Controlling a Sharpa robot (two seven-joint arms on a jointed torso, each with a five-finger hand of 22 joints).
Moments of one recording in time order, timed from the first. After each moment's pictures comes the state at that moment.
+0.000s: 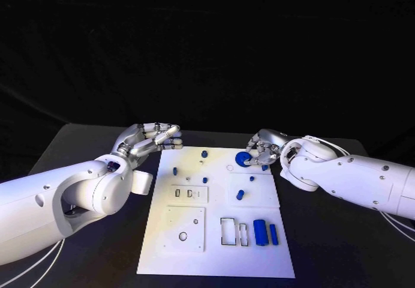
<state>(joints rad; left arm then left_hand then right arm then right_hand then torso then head) 1.20 -0.96 -0.01 1.72 -0.08 -0.43 0.38 1.64 0.11 -0.38 0.28 0.23 0.86 0.20 0.25 0.26 1.07 0.17 0.07 0.08 0.97 0.13 0.26 0.32 0.16 0.86 0.23 0.32 0.11 1.27 -0.74 -0.12 1.35 -1.31 -0.34 -0.25 1.28 -0.25 0.27 0.16 0.19 0.91 0.12 0.17 0.55 1.30 0.05 1.17 1.17 1.46 -0.03 1.54 1.31 0.06 1.45 0.09 1.45 1.31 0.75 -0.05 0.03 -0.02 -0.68</state>
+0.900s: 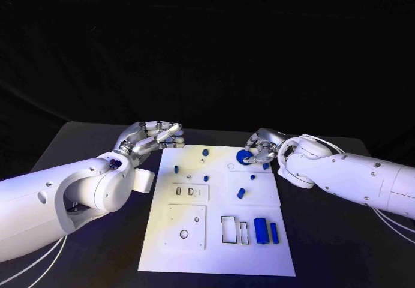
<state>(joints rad) 1.20 -0.96 -0.01 1.72 -0.08 -0.43 0.37 1.64 0.11 -0.39 0.28 0.23 0.86 0.21 0.25 0.26 1.07 0.17 0.07 0.08 0.97 0.14 0.25 0.33 0.16 0.86 0.23 0.32 0.11 1.26 -0.70 -0.12 1.28 -1.28 -0.33 -0.24 1.30 -0.24 0.31 0.18 0.24 0.92 0.13 0.17 0.56 1.36 0.05 1.31 1.30 1.46 -0.03 1.57 1.31 0.05 1.46 0.09 1.47 1.31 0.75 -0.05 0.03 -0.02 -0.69</state>
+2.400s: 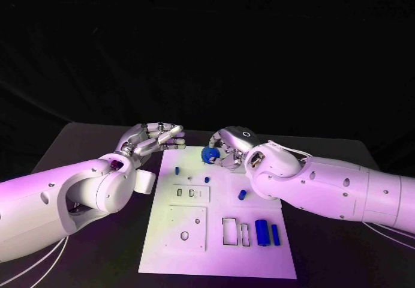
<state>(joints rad) 1.20 -0.95 -0.01 1.71 -0.08 -0.43 0.37 1.64 0.12 -0.39 0.28 0.23 0.86 0.21 0.25 0.26 1.07 0.17 0.07 0.08 0.97 0.14 0.25 0.33 0.16 0.86 0.23 0.32 0.11 1.26 -0.58 -0.12 1.43 -1.61 -0.52 -0.29 1.31 -0.25 0.49 0.17 0.15 0.99 0.12 0.20 0.56 1.46 0.02 1.44 1.31 1.46 -0.03 1.57 1.31 0.03 1.46 0.08 1.52 1.31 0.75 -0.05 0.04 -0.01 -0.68</state>
